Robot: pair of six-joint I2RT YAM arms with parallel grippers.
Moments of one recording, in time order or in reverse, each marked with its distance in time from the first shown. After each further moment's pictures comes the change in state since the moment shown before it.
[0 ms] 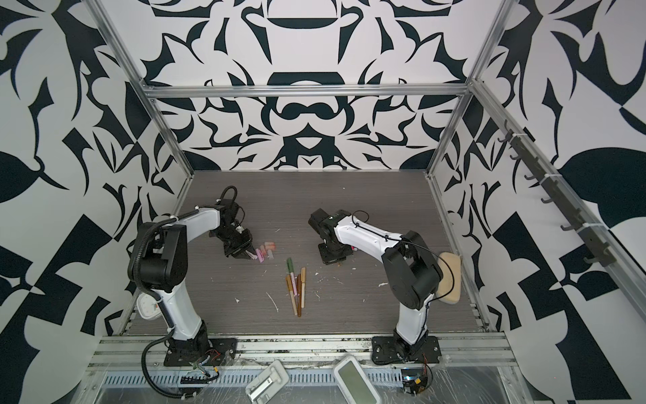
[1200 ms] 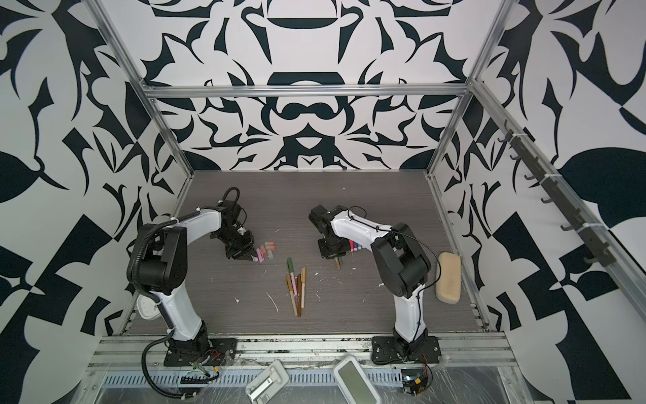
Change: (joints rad) left arm -0.019 -0.025 -0.023 -0.005 0.014 0.005; right arm -0.035 0.106 0.076 0.006 -0.006 0.005
